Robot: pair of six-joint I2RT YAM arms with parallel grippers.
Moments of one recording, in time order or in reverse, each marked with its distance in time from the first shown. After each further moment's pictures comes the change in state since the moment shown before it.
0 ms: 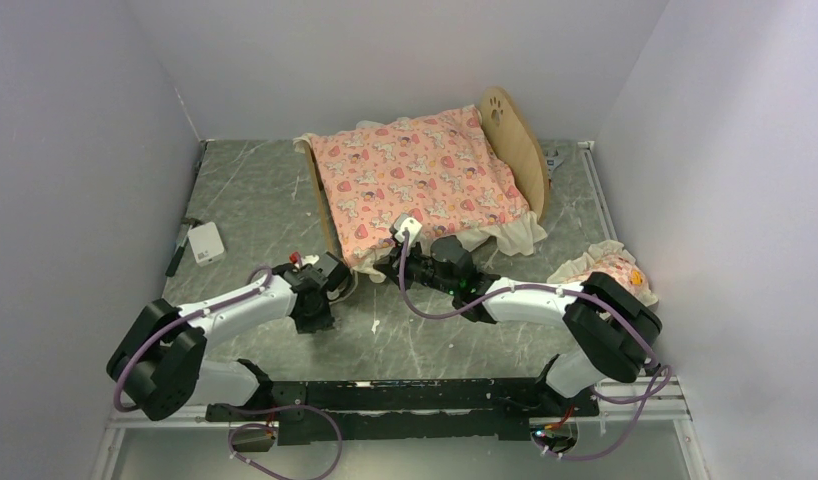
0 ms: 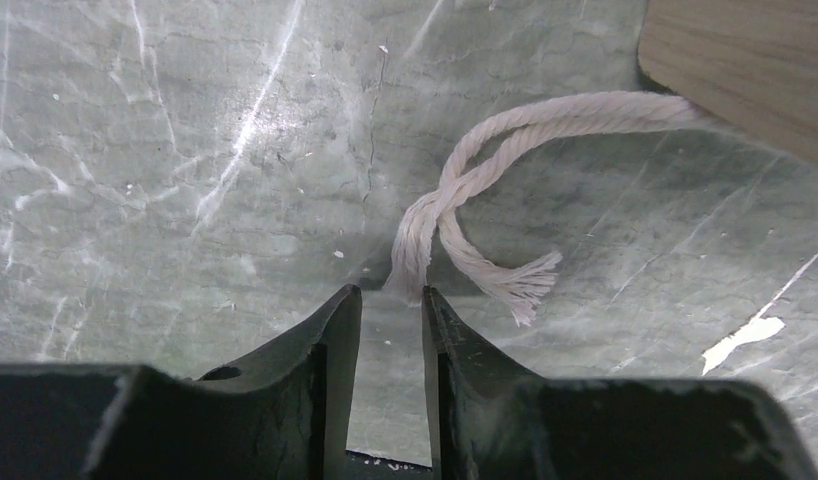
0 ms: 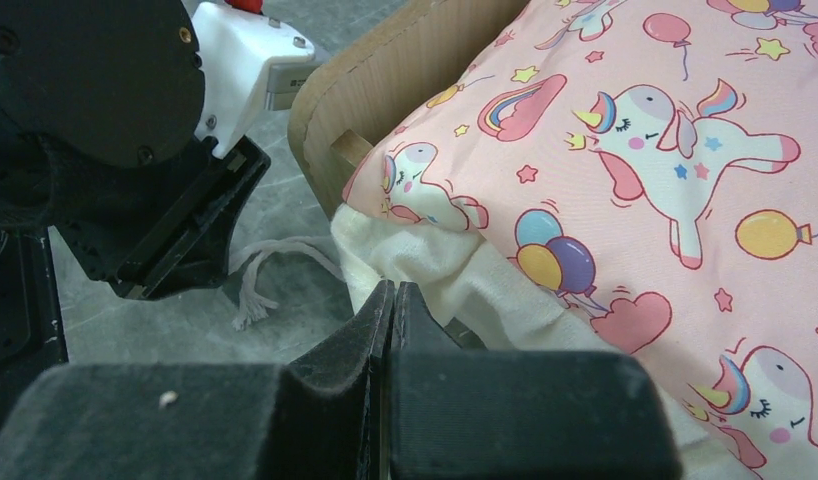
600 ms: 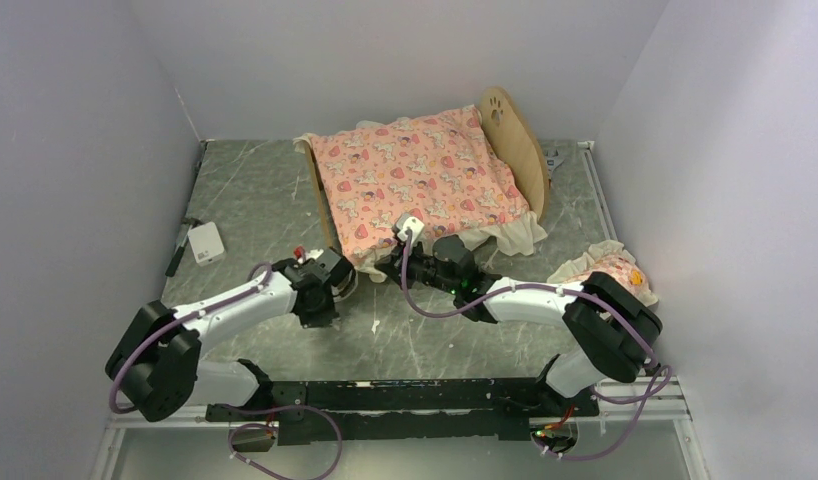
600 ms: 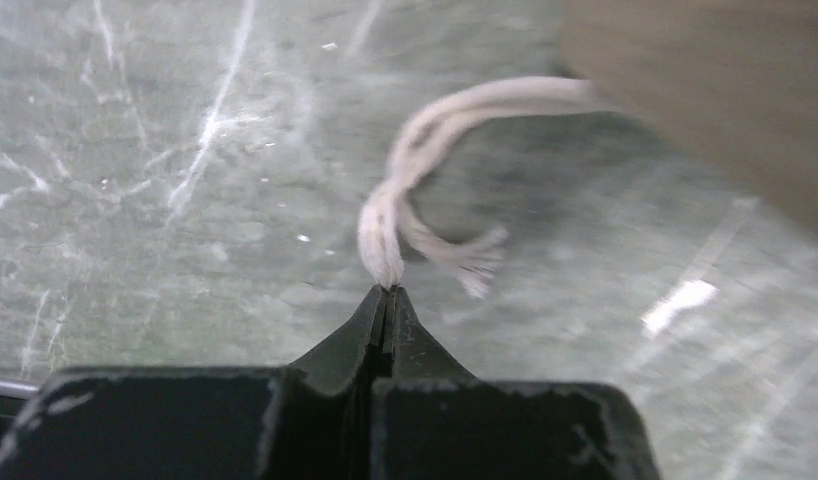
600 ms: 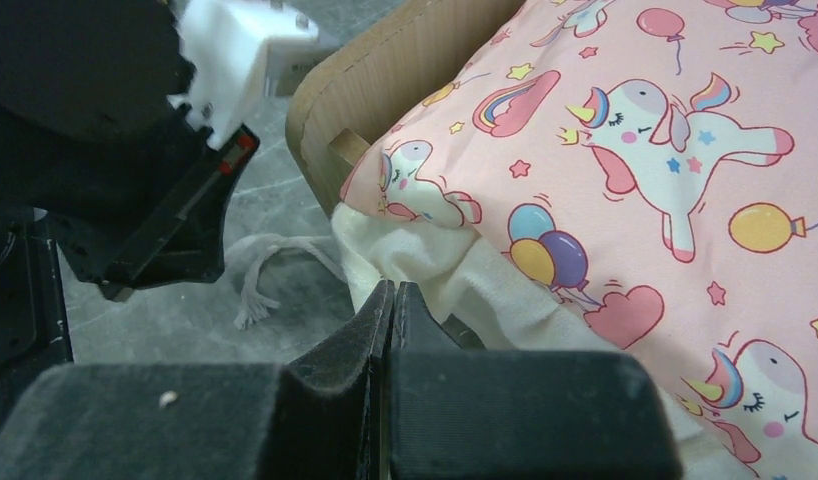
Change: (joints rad) left arm -0.010 0.010 0.022 -0.003 0.024 -0.008; right arm -0.012 0.000 -0.010 0.016 -0.020 0.012
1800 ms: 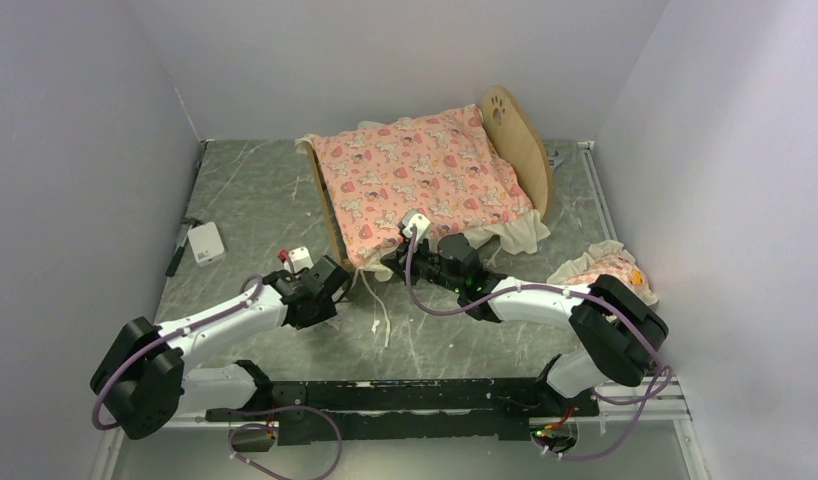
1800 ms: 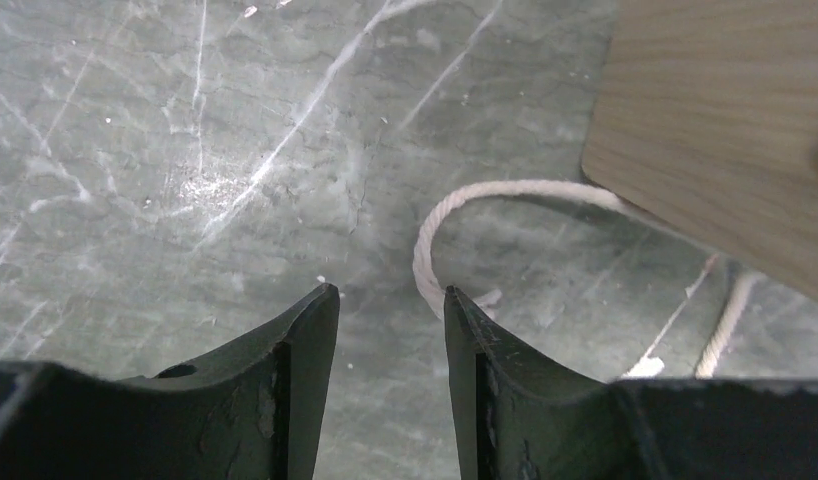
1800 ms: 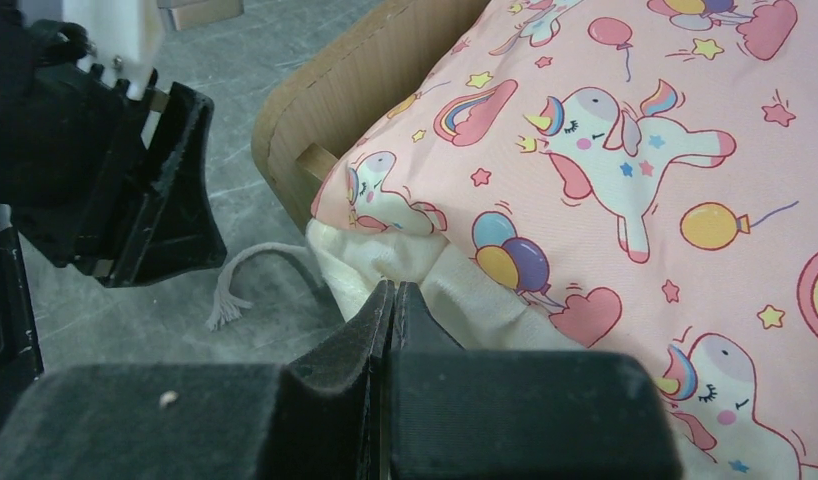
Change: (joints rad) left arm -0.057 -0.126 -0.024 0.011 -0.183 -0.166; right arm -0.024 -0.032 -0.009 -0.026 0.034 -0.013
